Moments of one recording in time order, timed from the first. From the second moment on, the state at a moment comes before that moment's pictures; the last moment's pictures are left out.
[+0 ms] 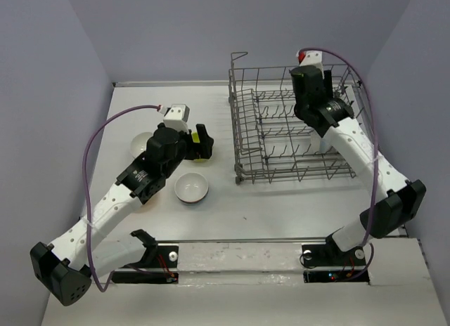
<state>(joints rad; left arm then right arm) -0.66 0.96 0.93 -0.30 -0.23 -0.39 0.47 1.55 1.57 -0.59 0.92 -0.10</state>
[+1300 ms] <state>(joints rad) 0.08 1.27 0.89 -0.39 -0.38 -0.46 0.51 1.07 1.31 -0.46 -0.01 0.44</state>
